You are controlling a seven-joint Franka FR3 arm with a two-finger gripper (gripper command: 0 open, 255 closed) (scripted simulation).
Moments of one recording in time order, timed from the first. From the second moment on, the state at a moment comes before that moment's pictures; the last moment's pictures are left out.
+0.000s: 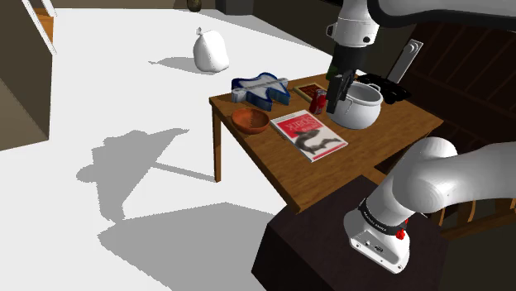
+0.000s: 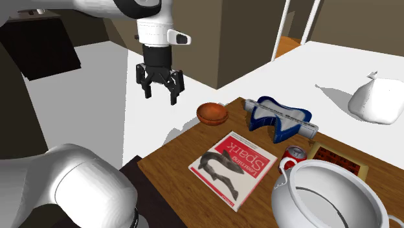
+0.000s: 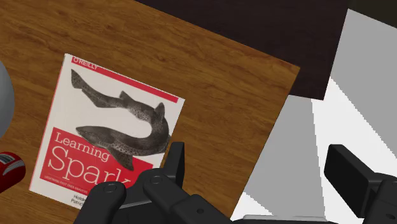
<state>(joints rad) 0.02 -0.79 0.06 -2.44 0.03 1.50 -0.10</state>
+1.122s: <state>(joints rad) -0.10 -0.52 -0.21 -2.45 -0.15 1.85 -0.39</state>
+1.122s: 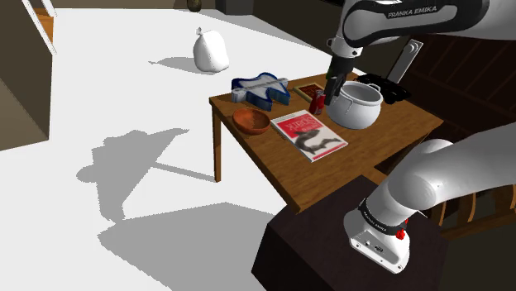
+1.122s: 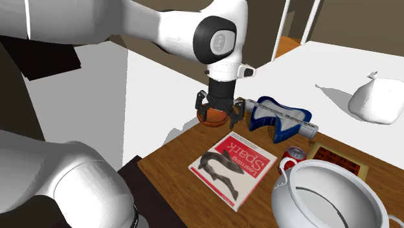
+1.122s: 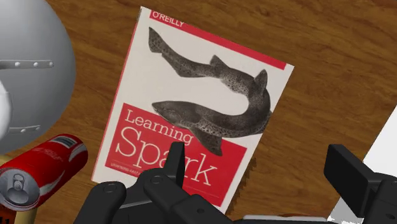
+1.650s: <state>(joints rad) -0.13 -0.27 -0.35 -2.32 -0.14 2.02 -0.56</state>
